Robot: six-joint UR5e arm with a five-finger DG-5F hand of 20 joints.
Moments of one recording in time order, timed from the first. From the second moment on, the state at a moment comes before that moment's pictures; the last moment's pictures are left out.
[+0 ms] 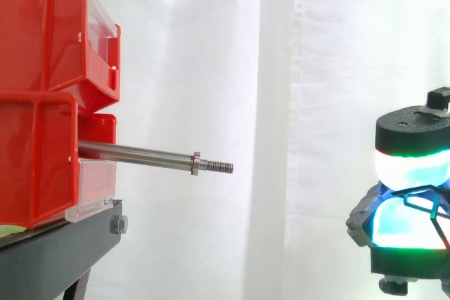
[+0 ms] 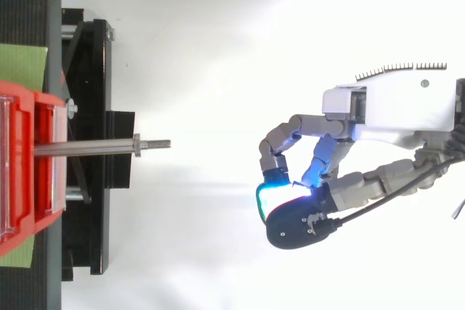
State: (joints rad) arm 0.14 -2.17 -1.24 -3.25 -1.49 0.00
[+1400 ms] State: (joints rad) arm 0.15 -2.17 -1.23 -3.26 -1.48 0.00
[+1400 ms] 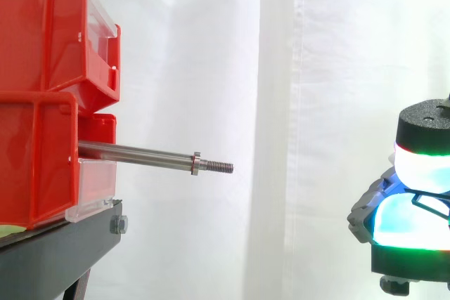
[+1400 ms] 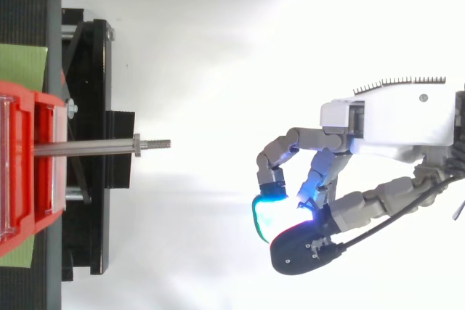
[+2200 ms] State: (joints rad) arm 0.16 -2.17 -1.23 -3.26 -1.47 0.00
